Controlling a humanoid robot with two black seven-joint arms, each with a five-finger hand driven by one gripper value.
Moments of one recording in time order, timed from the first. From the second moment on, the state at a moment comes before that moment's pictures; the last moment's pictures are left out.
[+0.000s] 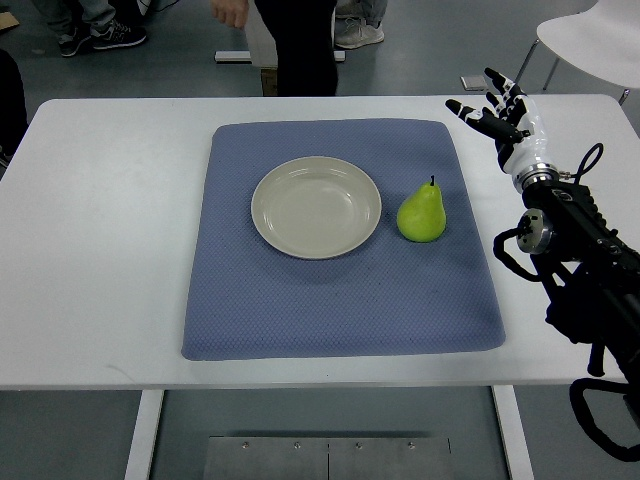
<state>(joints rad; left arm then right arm) -0.01 0.00 -0.11 -0.24 -0.10 0.11 -0.47 0.81 0.00 1.18 0.57 -0.78 -0.04 0.26</state>
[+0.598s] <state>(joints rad) -0.01 0.00 -0.11 -0.24 -0.10 0.11 -0.47 0.82 -0.03 1.14 0.57 -0.74 0.15 0.24</state>
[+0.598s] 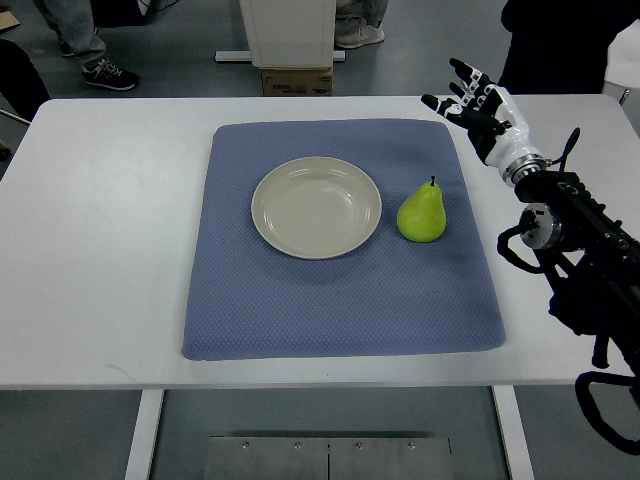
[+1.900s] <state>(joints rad) -0.01 0.00 -0.11 -0.24 -0.10 0.11 -0.47 0.71 -0.20 0.72 0.67 -0.66 0.24 0.49</state>
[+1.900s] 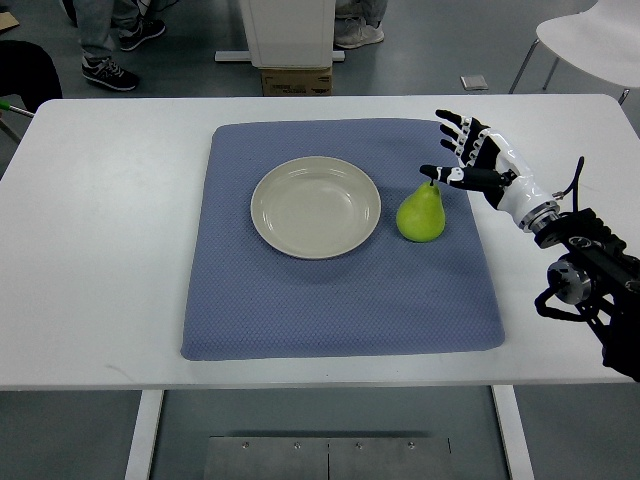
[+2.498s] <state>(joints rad) -0.01 0.00 -0.11 -0.24 -0.10 0.11 -0.47 0.66 -0.19 0.65 0.67 -0.66 0.24 0.60</state>
